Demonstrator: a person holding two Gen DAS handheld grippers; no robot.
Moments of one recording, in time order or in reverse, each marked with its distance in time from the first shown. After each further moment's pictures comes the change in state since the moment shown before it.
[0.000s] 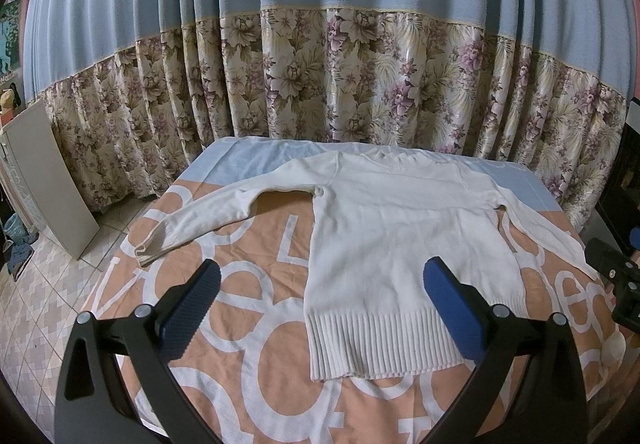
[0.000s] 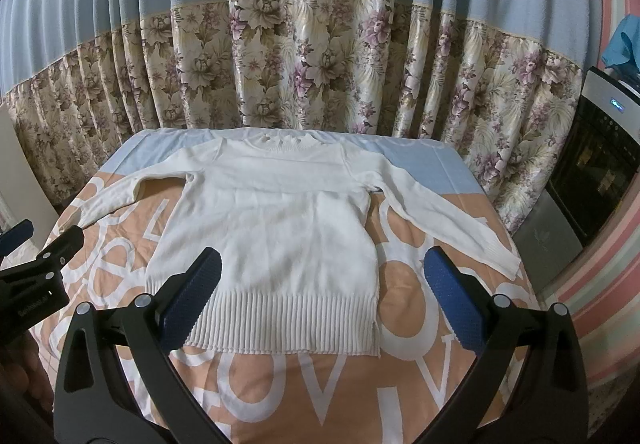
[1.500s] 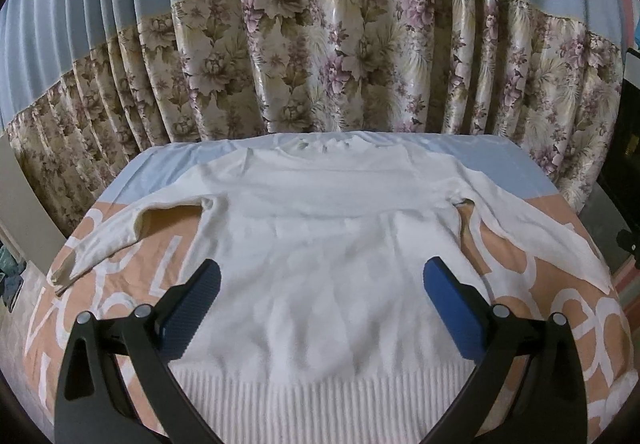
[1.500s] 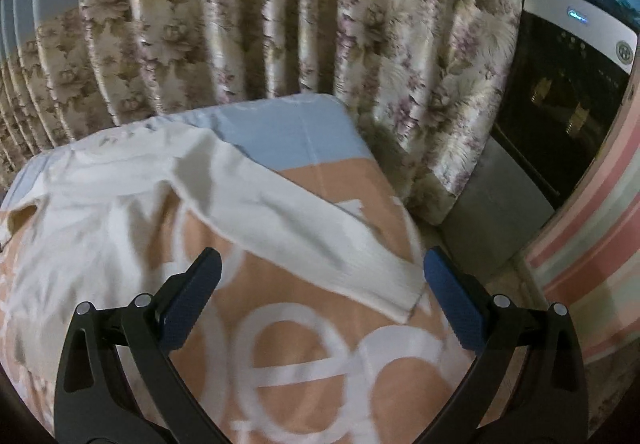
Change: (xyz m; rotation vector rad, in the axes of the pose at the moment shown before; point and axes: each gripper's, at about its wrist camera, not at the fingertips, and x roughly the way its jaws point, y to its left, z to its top) left arm 0.119 -0.173 0.009 0.099 0.033 -0.039; right arm 0.141 -0.269 -0.016 0.173 0.114 -0.171
